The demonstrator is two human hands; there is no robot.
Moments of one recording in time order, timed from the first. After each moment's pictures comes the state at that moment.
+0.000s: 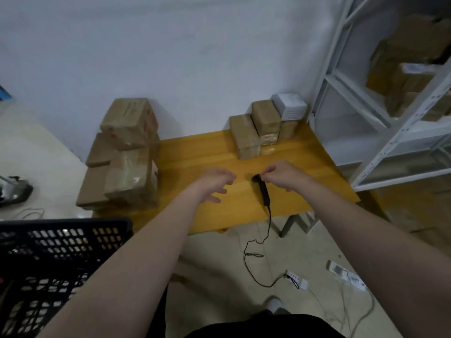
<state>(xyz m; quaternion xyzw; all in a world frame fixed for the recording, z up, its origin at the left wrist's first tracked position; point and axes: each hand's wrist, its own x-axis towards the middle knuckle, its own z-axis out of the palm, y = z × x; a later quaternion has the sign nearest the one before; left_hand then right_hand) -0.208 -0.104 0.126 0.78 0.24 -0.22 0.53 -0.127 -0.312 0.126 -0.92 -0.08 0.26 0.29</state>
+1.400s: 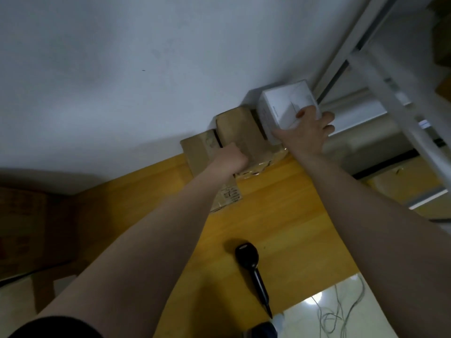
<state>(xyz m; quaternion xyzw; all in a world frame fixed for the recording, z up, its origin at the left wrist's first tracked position) 0.330 -0.121 -0.013 0.90 0.09 -0.31 0.29 0.369 -0.299 -0.008 -0.94 0.21 0.00 0.28</state>
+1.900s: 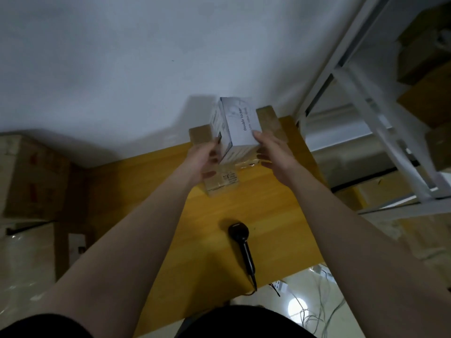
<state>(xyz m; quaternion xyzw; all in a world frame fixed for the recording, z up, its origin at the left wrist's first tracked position) 0.228 -0.064 0.022 0.60 0.34 -0.20 0.69 0.250 -0.274 0.049 -0.73 0.11 0.24 0.63</state>
